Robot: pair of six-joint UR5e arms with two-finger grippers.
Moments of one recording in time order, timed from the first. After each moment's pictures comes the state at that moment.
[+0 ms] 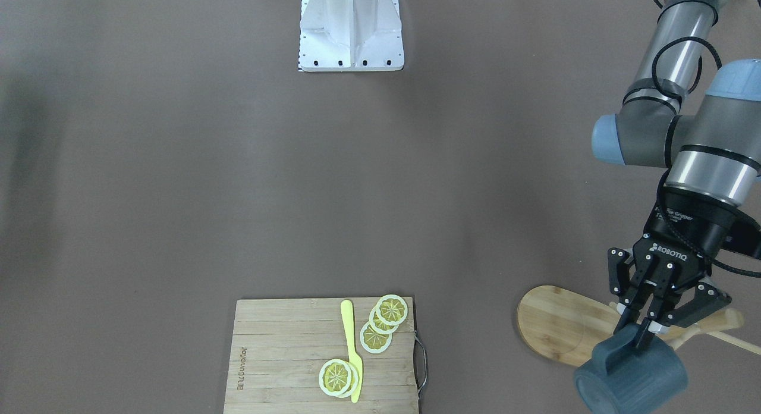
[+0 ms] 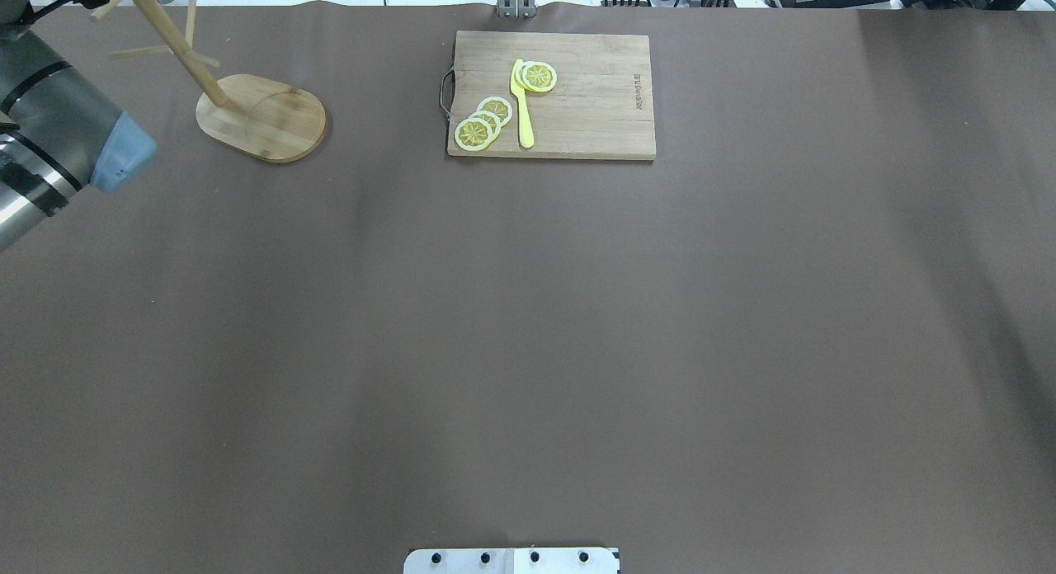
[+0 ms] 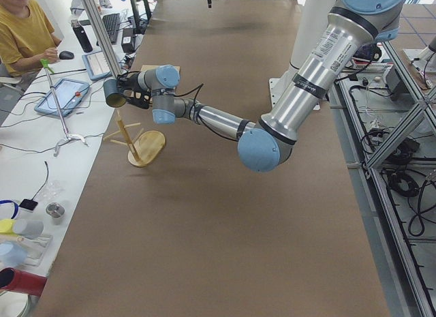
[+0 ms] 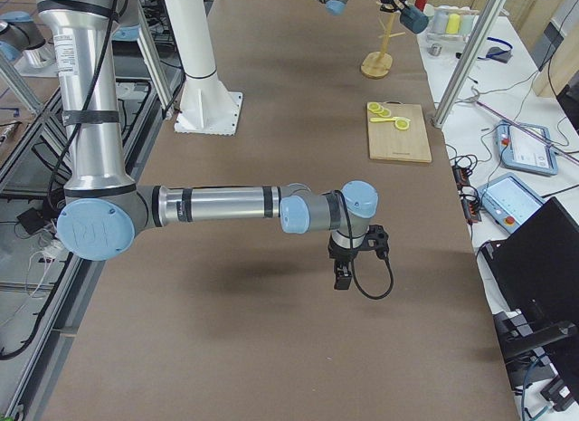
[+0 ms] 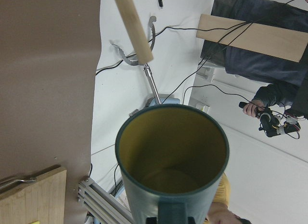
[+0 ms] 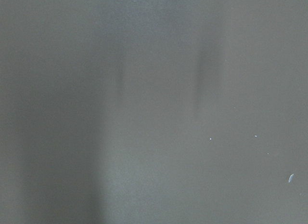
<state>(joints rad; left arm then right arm) -1.09 -2.14 -1.28 -2.79 -1.75 -2.83 1.39 -1.51 1.56 -1.53 2.22 0.08</state>
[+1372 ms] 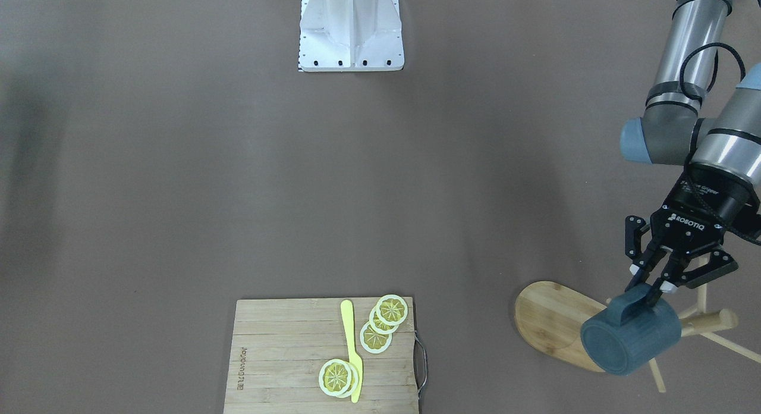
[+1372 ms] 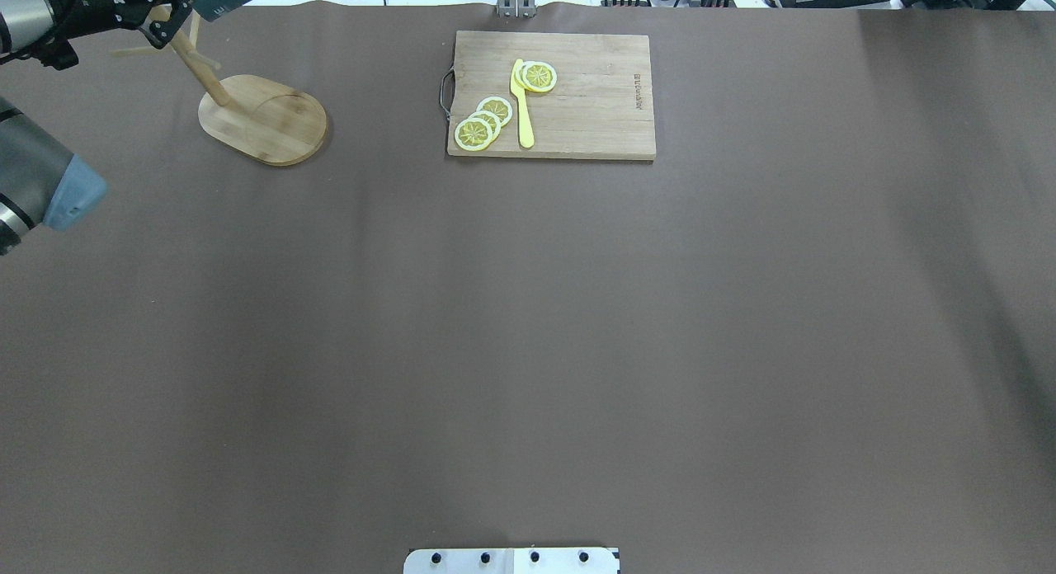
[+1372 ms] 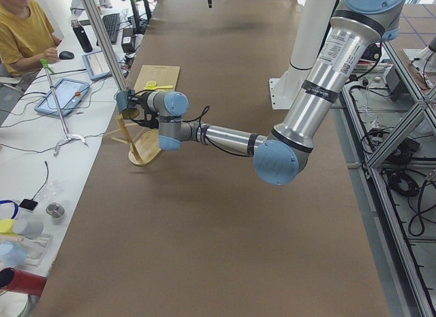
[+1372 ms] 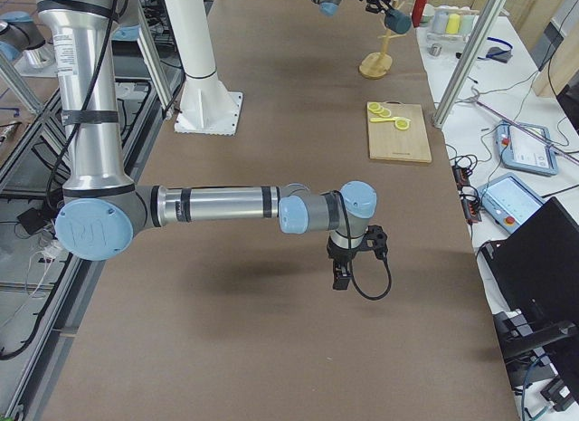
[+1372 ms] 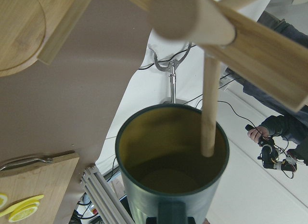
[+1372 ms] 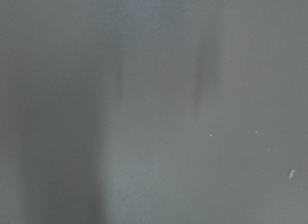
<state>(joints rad) -1.11 -2.02 -1.25 -3.09 -1.85 -3.01 1.39 -1.52 1.57 -1.54 2.23 0.09</state>
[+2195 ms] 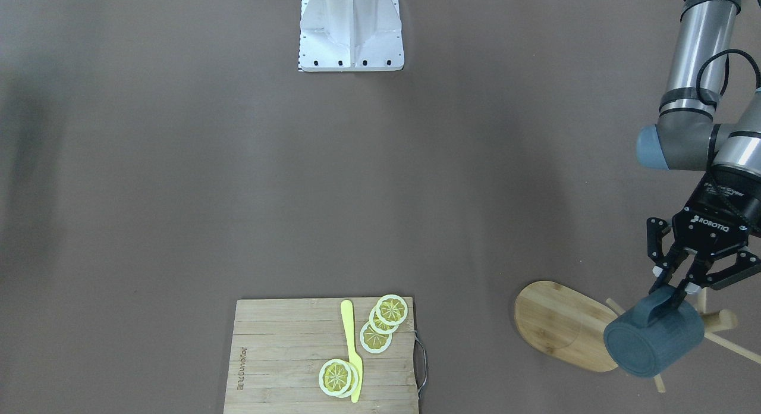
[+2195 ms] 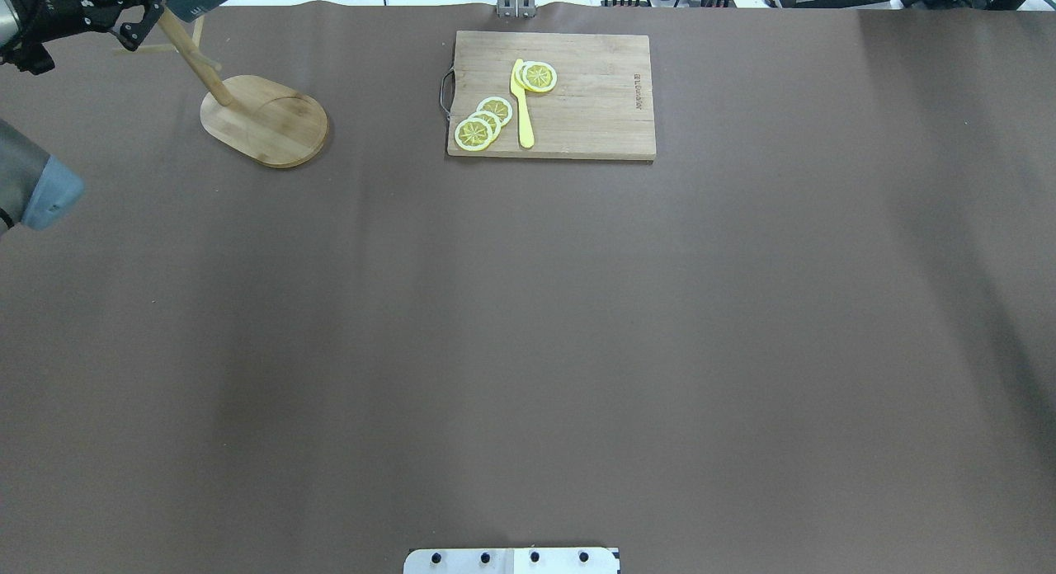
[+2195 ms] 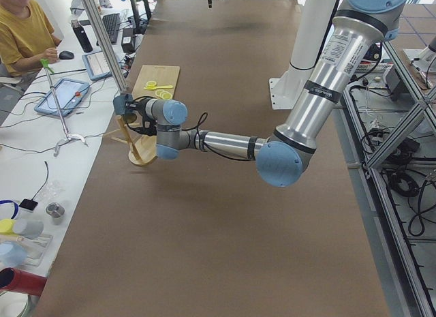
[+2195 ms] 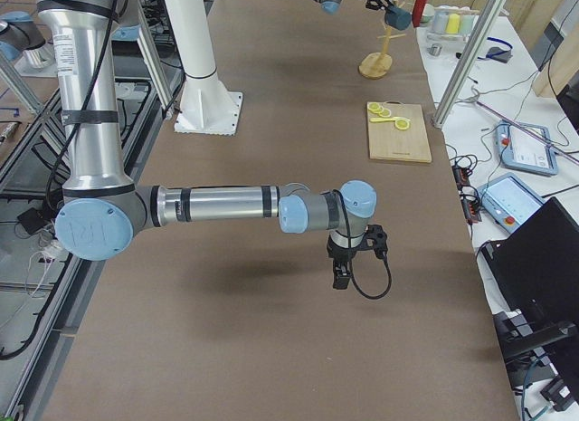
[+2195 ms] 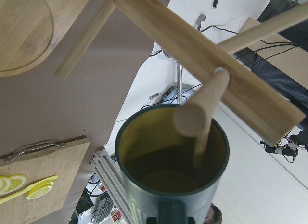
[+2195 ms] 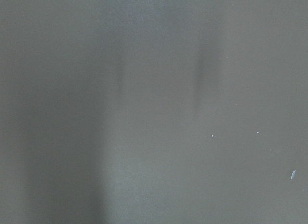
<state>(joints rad) -1.13 -2.01 -1.19 -3.17 -1.87 -3.04 1.39 -1.52 1.58 -1.54 2.23 0.09</state>
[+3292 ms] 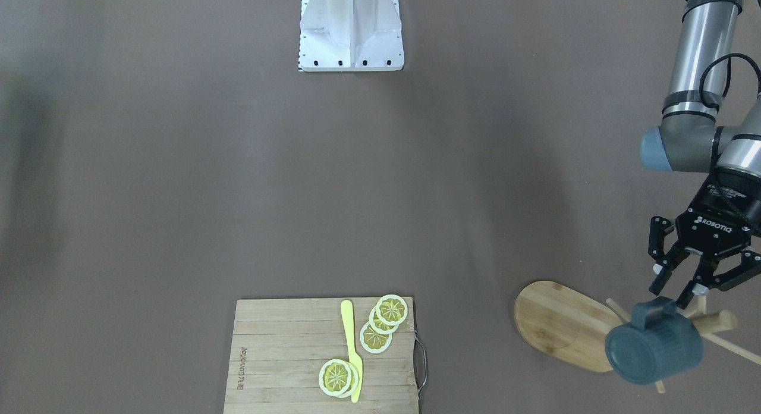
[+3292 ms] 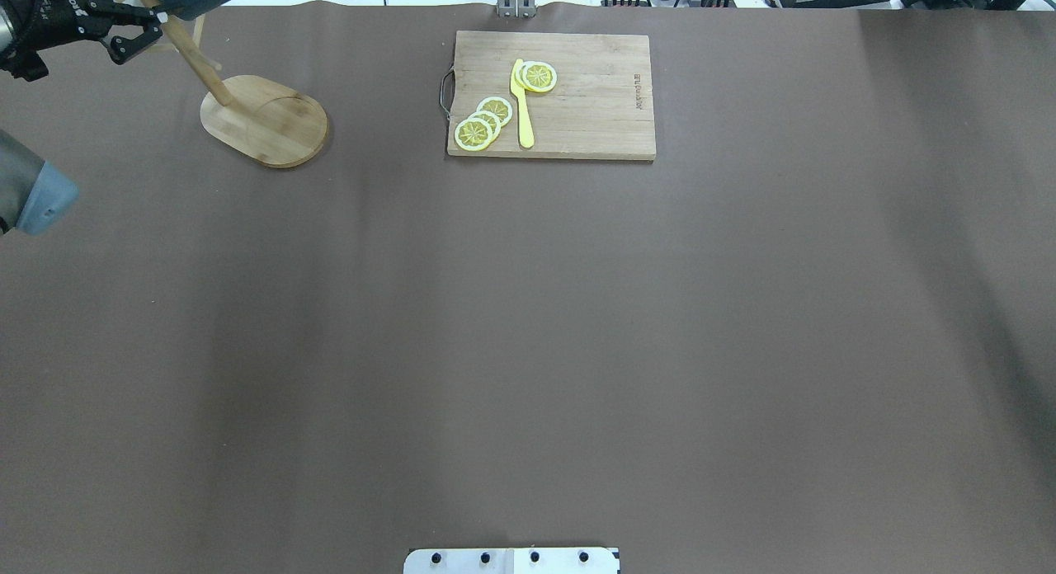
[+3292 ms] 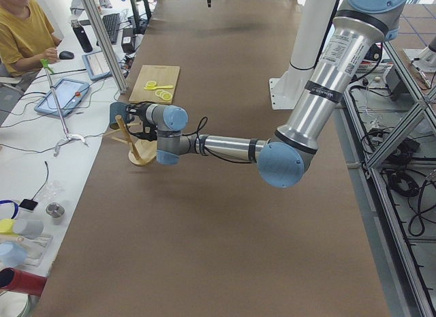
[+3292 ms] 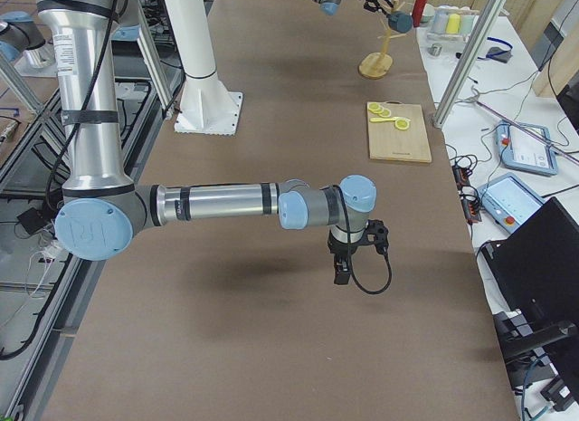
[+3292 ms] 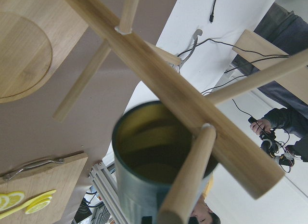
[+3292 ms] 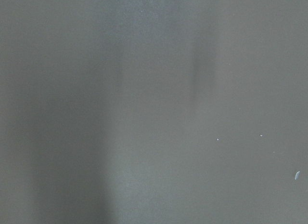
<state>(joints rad) -1.13 -2.00 -1.17 -3.20 -1.87 -3.02 1.39 -1.52 1.61 -1.54 2.23 0.13</state>
